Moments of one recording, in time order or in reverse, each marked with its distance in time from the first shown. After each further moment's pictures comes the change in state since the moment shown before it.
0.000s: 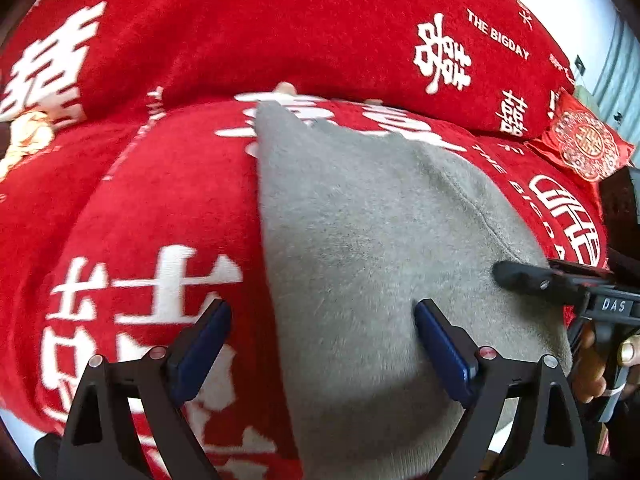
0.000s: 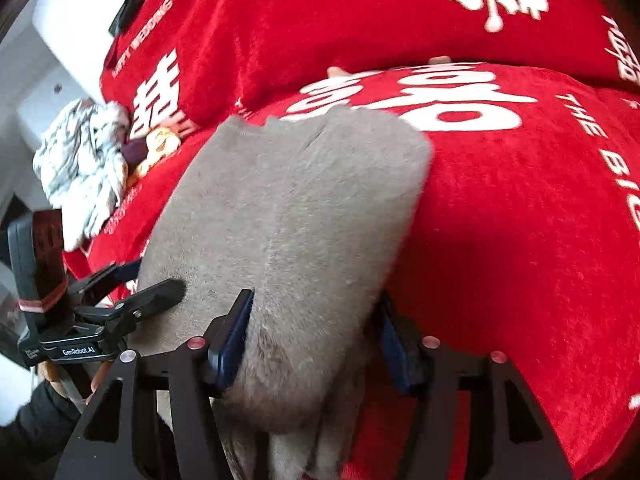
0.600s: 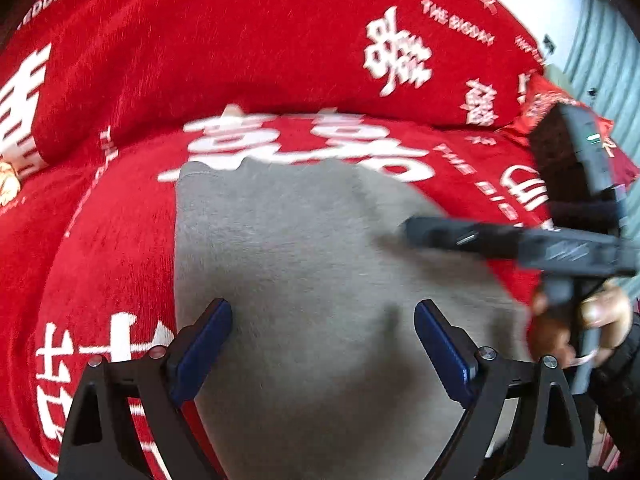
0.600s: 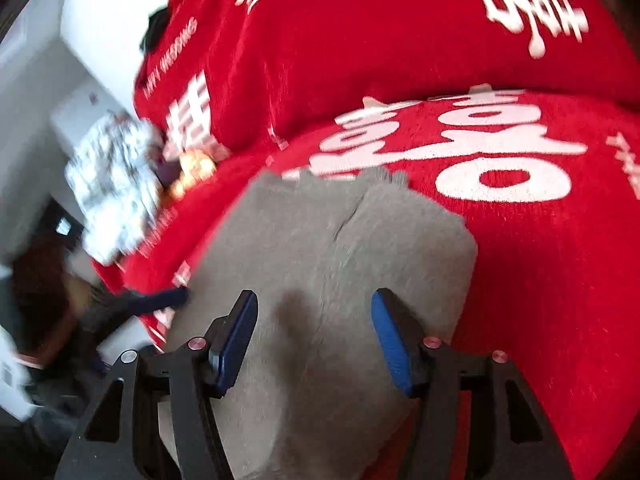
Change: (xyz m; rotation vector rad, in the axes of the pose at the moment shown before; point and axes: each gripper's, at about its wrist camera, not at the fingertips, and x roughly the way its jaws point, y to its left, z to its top) left arm 0.030 -0.043 0.040 0.105 0.029 -0.073; right arm 0.023 -0.020 0.056 -0.006 -0.047 0.208
